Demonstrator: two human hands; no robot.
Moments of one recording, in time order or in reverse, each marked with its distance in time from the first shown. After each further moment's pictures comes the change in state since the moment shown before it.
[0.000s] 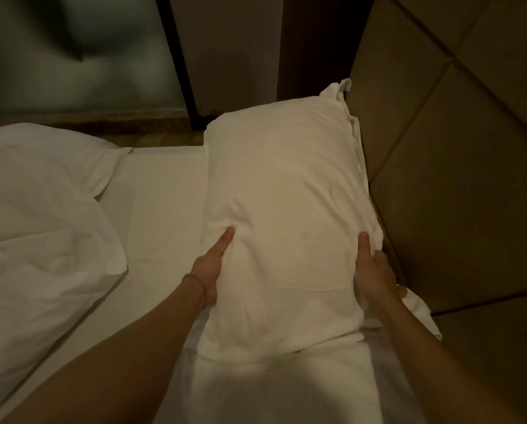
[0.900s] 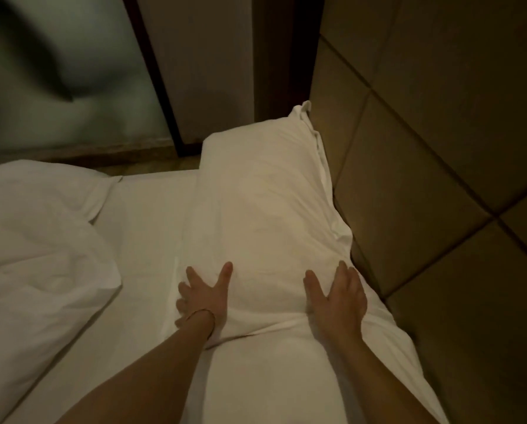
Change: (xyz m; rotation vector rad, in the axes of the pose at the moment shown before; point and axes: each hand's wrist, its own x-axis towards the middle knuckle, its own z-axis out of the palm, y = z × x) left_hand -0.046 -0.059 0.018 0.893 0.496 0.227; right_hand -0.083 0.052 0.005 -0.058 0.088 -0.299
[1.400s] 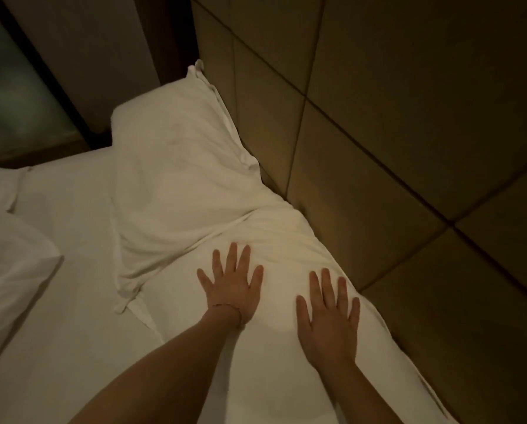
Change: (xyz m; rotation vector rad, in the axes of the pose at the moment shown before) left_hand -0.216 -0.071 0.070 0.628 -0.256 0.824; right_hand -0.247 0.165 -0.053 -0.385 0.083 0.073
